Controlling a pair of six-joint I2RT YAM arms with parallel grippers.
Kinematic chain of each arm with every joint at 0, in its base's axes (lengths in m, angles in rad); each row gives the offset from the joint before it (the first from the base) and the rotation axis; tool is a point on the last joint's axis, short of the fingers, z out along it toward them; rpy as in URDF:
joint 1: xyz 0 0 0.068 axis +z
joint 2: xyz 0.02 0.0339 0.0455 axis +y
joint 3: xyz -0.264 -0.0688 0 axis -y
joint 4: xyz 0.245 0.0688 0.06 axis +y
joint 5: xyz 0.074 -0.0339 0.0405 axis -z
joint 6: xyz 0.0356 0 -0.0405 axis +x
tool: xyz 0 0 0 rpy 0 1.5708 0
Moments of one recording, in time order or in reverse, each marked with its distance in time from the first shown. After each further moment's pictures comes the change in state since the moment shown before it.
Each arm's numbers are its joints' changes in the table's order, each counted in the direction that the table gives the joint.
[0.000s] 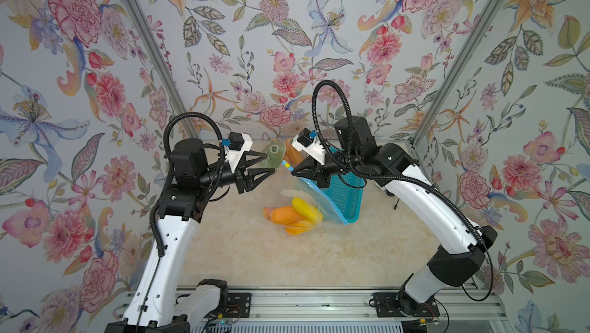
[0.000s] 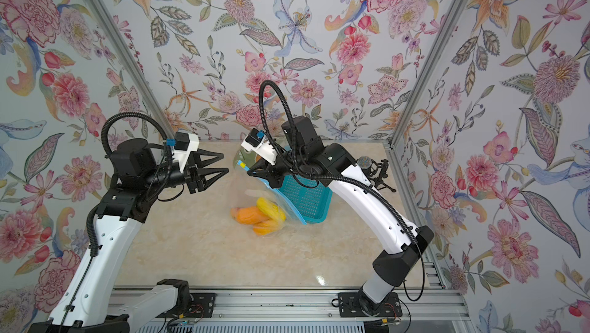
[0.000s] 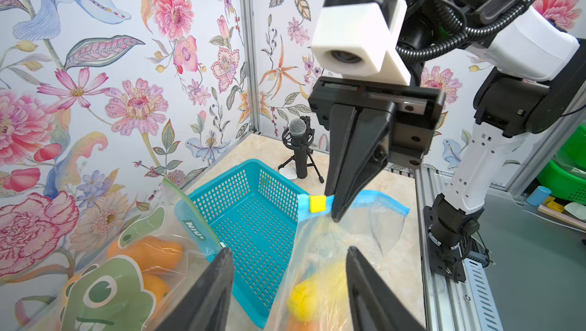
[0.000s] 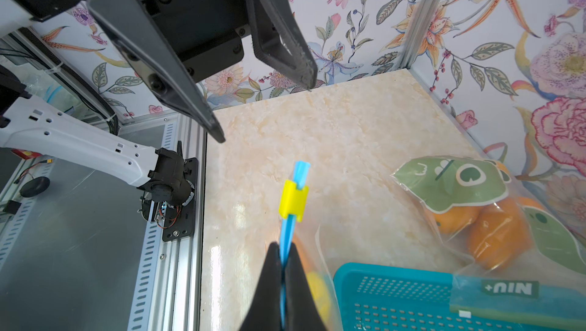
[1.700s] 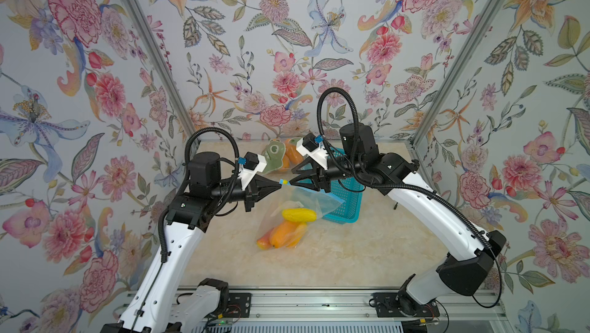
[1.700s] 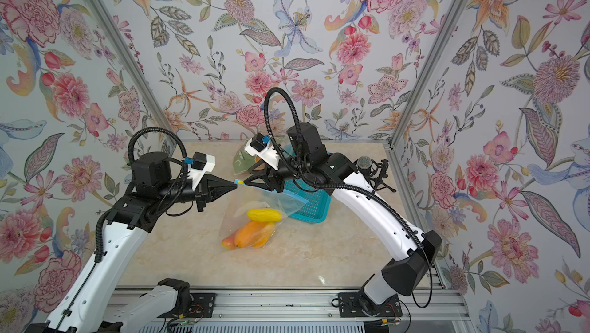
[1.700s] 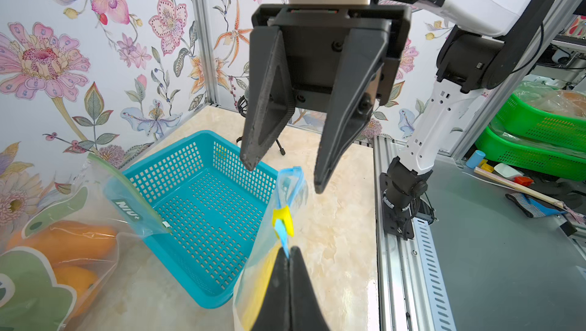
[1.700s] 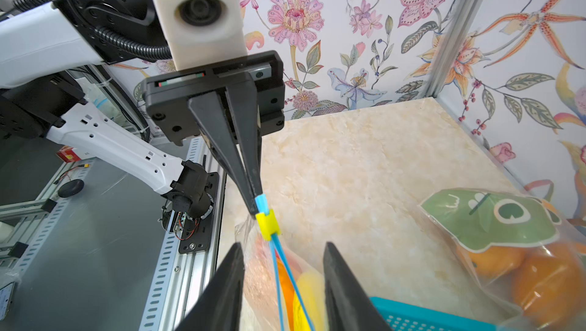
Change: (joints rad) left arm -0.097 -0.058 -0.118 0.124 0.014 0.099; right arm -0.031 -0.069 -0.172 -0.224 -0.184 0.074
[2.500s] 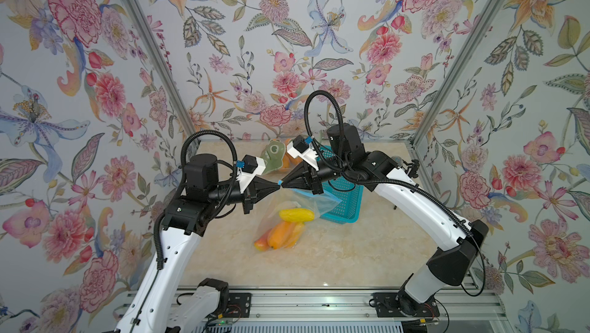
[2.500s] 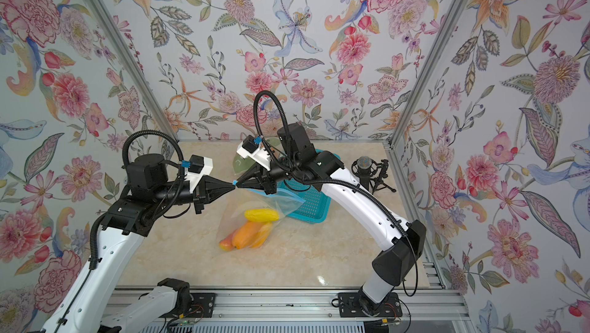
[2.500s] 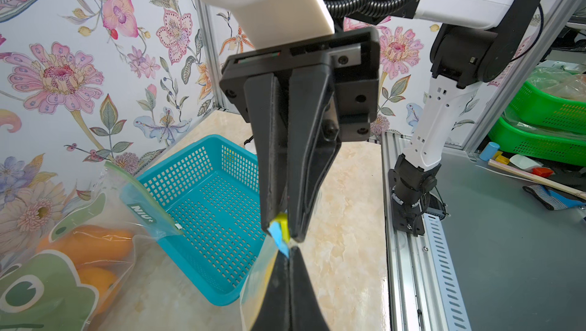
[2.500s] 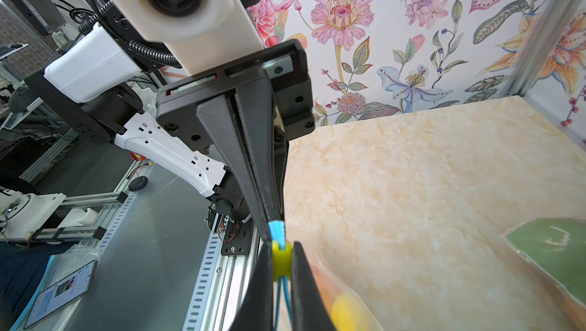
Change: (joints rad) left arm -0.003 -0.035 0.005 0.024 -0.034 0.044; right arm 0.015 0.080 0.020 -0.023 -0.152 0.049
